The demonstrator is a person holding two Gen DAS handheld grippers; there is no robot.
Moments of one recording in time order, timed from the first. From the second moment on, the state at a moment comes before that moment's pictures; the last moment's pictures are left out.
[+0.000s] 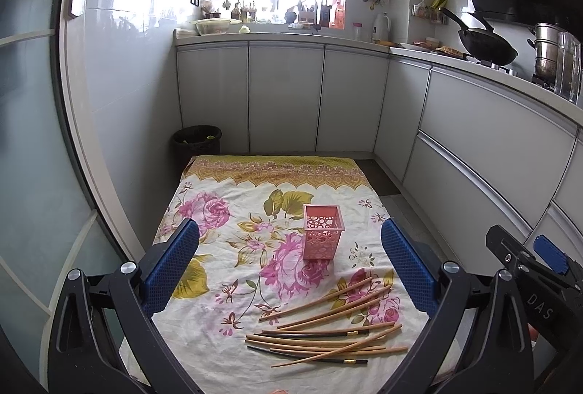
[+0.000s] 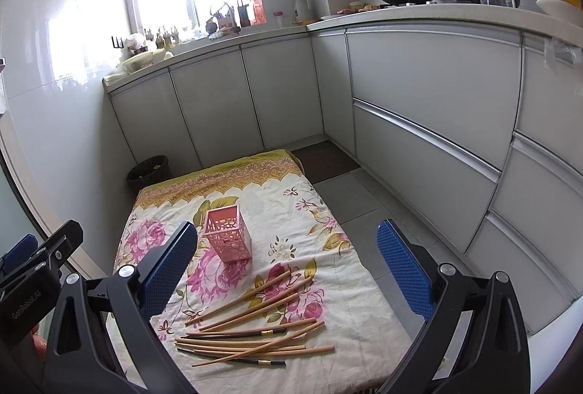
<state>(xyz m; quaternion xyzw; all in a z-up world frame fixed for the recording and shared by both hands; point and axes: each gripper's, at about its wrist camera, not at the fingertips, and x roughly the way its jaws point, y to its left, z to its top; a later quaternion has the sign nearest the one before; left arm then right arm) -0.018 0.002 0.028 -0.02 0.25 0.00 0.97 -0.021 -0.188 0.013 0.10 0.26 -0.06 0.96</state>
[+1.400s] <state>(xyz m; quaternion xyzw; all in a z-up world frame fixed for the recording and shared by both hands) 0.238 -0.141 -0.254 0.17 0.68 -0.25 0.67 0.078 -0.329 -0.209 0.42 0.49 0.00 0.76</state>
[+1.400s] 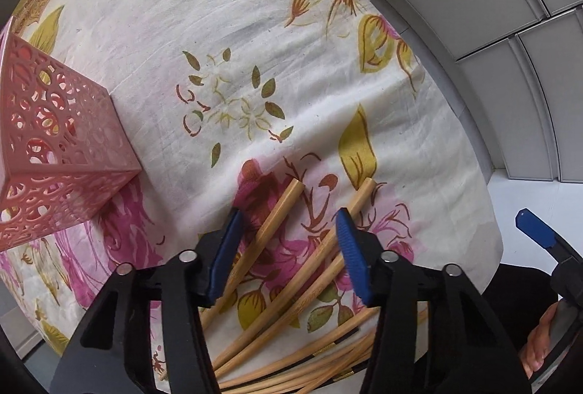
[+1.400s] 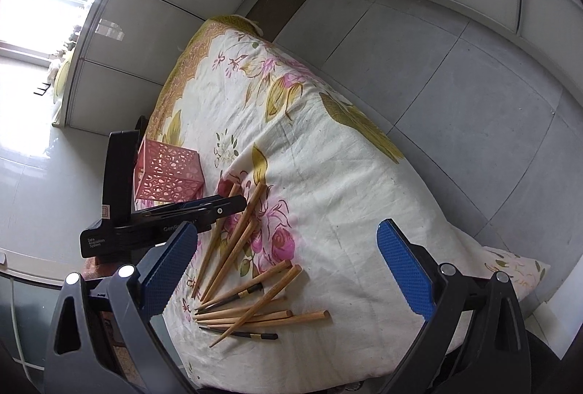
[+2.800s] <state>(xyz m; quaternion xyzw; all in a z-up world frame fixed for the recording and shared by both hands) 0.135 0.038 -0.059 0.02 0.39 -0.24 0.89 0.235 -0.187 -0.259 0.28 0.63 -0.14 0.71</state>
